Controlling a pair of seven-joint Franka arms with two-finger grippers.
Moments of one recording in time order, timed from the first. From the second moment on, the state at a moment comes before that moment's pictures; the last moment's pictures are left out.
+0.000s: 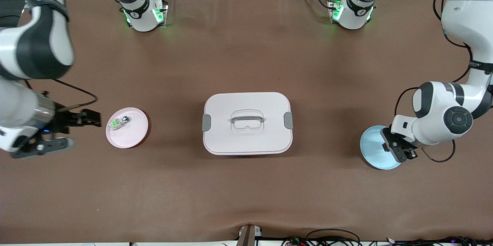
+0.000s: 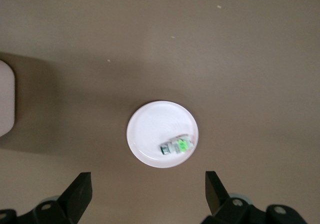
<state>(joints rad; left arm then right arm) 0.32 0.63 -0.34 -1.70 0.31 2.29 1.14 0.06 0.45 -0.03 -1.17 -0.01 1.53 -0.15</state>
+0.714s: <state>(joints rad) 0.35 0.71 -0.34 -1.77 0.32 2.49 1.35 -0.04 0.38 -0.03 -1.16 -0.01 1.53 -0.12</state>
